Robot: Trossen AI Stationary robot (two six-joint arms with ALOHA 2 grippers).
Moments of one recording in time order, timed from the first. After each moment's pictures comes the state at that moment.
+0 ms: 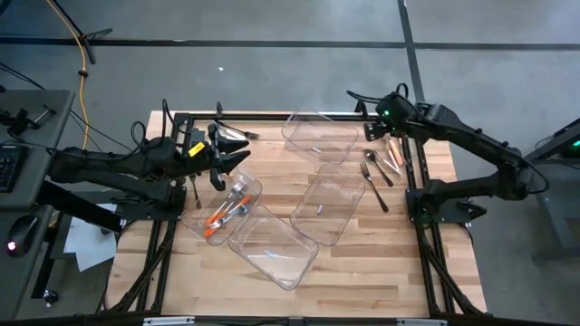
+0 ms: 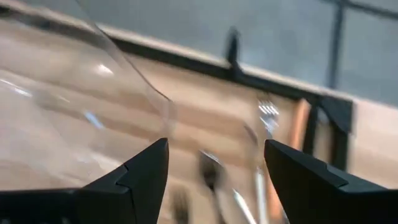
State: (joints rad) left arm -0.05 0.82 0.71 0.28 -0.30 -0.18; right arm -0.58 1.14 1.19 -1.10 0.40 0.58
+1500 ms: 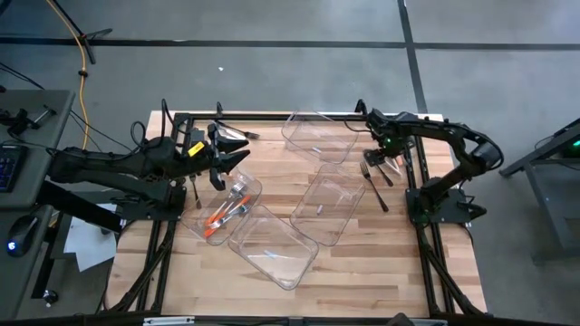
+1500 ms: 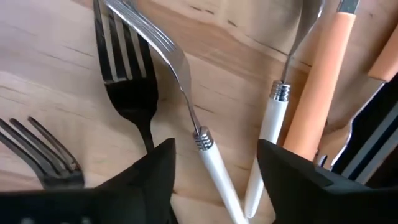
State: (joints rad) left arm -0.05 0.82 0.71 0.28 -0.30 -0.18; right arm -0.90 1.52 0.79 -0.86 0.10 0.25
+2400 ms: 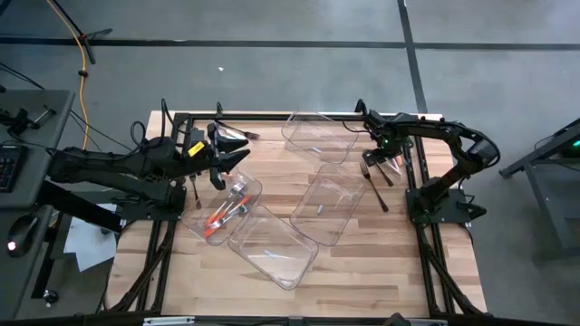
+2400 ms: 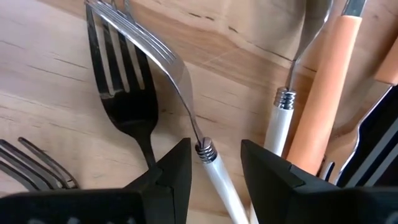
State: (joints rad) left arm -0.05 0.82 0.71 0.28 -0.31 -0.18; right arm -0.88 1.55 0.79 -0.84 0.12 0.29
